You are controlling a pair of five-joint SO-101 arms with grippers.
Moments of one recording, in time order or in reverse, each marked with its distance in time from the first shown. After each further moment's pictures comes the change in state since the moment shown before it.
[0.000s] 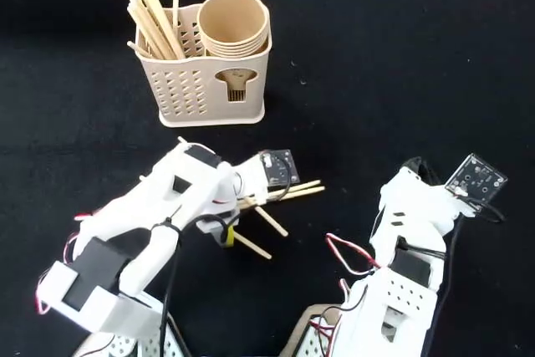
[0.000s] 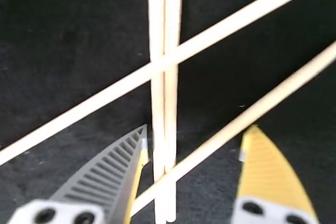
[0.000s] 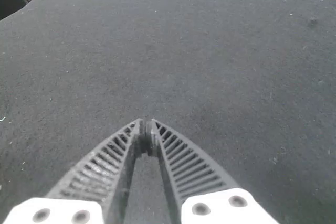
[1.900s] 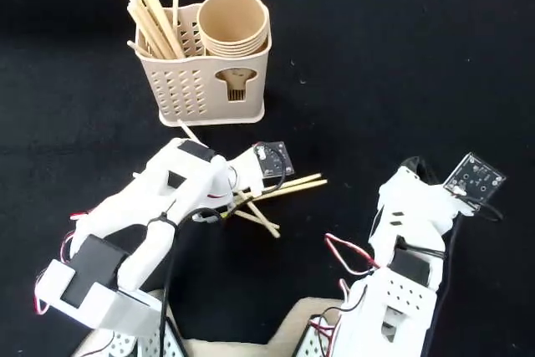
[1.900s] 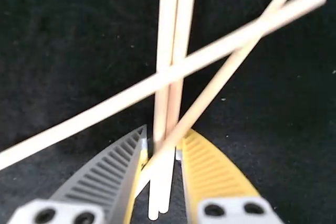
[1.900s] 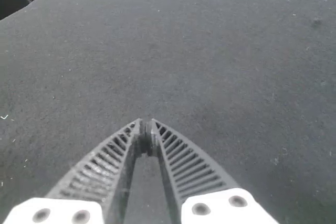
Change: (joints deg) left arm -3.5 1.3 -2.1 0.3 -0.1; right arm -0.5 0.0 0.0 -0.2 0.0
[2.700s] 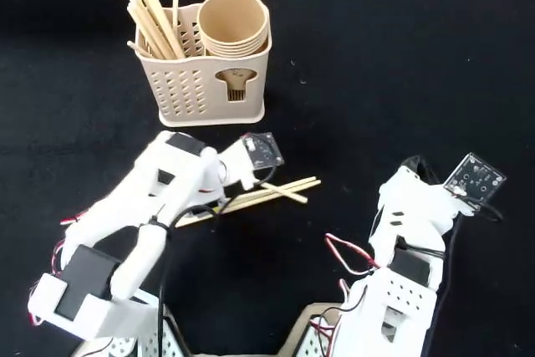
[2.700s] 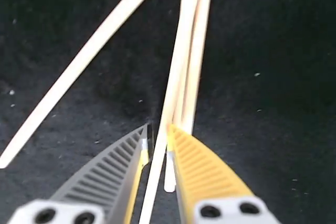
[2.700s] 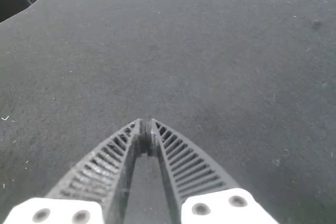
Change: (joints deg) left arm -2.5 -5.5 -1.0 7.3 1.6; right arm 0.0 0.0 0.0 -0.2 0.0
